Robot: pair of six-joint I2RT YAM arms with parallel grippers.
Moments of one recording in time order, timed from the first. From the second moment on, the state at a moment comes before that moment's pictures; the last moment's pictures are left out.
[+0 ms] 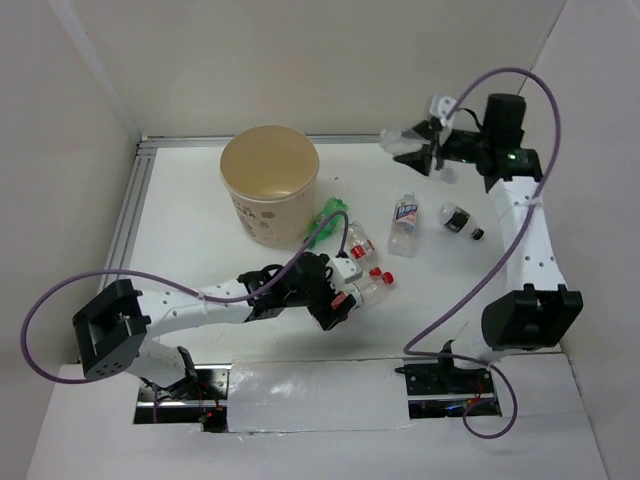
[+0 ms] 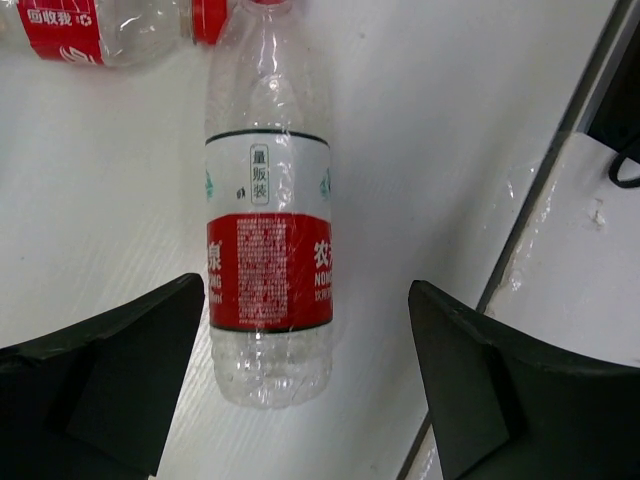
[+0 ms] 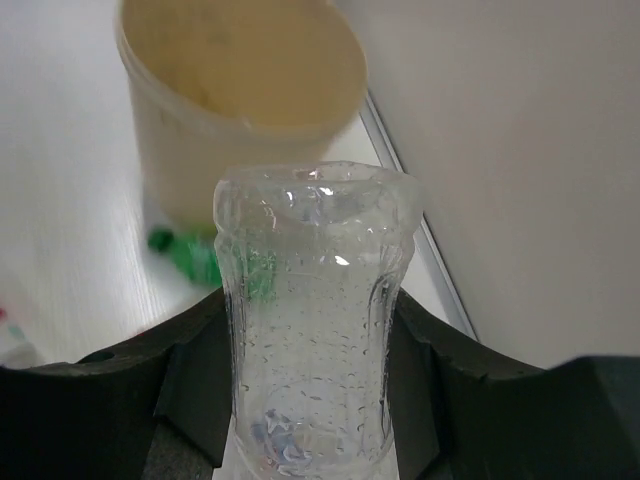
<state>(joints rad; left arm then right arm) -1.04 1.42 0.85 -0.09 0.08 -0.06 -0.08 1.48 1.65 -0.69 -1.11 -0.93</state>
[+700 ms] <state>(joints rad) -1.15 1.59 0.85 0.01 -0.23 -0.12 0.52 2.18 2.31 -0.12 -1.11 -0.15</state>
